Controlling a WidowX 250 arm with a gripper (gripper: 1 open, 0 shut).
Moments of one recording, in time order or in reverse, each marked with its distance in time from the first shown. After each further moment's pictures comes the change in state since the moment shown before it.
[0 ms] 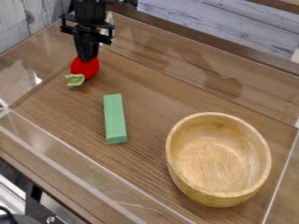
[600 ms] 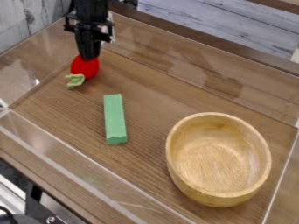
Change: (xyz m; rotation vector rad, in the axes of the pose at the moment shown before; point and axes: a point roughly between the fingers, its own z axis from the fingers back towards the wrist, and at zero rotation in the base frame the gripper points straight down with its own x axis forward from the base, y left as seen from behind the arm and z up) arm -0.006 -0.007 0.020 -0.031 -0.003 -0.116
